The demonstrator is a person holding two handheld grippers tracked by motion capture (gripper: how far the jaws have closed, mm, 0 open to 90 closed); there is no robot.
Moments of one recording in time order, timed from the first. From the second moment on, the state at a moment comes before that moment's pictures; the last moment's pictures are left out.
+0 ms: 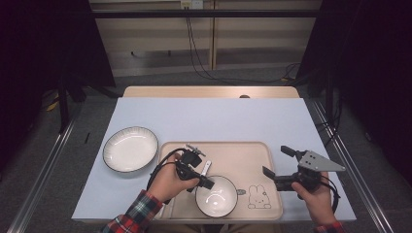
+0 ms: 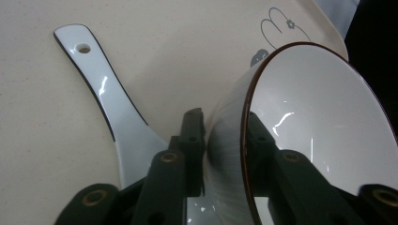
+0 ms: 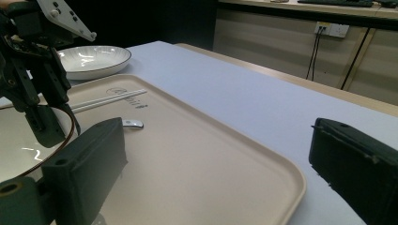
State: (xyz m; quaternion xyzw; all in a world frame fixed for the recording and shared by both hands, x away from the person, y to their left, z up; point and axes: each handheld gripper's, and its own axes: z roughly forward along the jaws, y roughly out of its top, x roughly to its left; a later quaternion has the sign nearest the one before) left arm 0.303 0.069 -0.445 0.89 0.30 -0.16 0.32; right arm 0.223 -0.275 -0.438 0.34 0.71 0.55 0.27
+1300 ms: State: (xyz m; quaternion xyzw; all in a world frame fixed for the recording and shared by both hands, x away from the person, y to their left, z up) left arm 0.339 0.147 -0.414 0.83 0.40 -0.04 0.38; right arm 0.223 -0.274 -0.438 0.34 0.71 0.55 0.26
